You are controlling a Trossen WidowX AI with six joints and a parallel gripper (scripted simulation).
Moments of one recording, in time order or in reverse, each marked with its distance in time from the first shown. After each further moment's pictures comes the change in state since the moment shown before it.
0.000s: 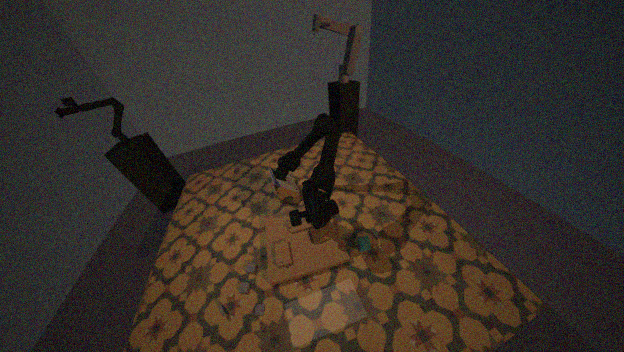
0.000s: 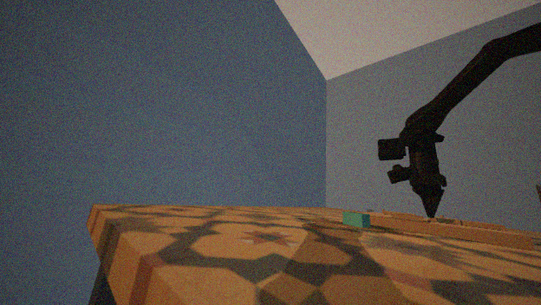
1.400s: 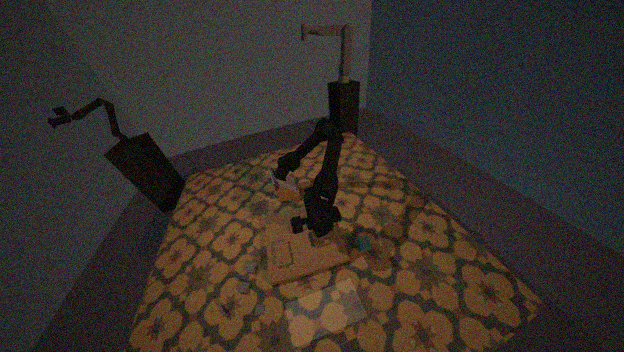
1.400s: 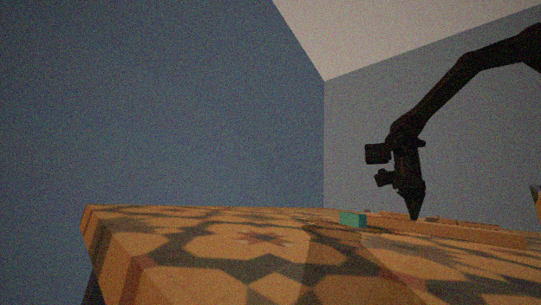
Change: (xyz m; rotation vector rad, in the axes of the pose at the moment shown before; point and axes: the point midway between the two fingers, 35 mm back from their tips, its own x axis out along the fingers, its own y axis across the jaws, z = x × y) arm 0.008 -0.001 0.026 0.010 0.013 0.001
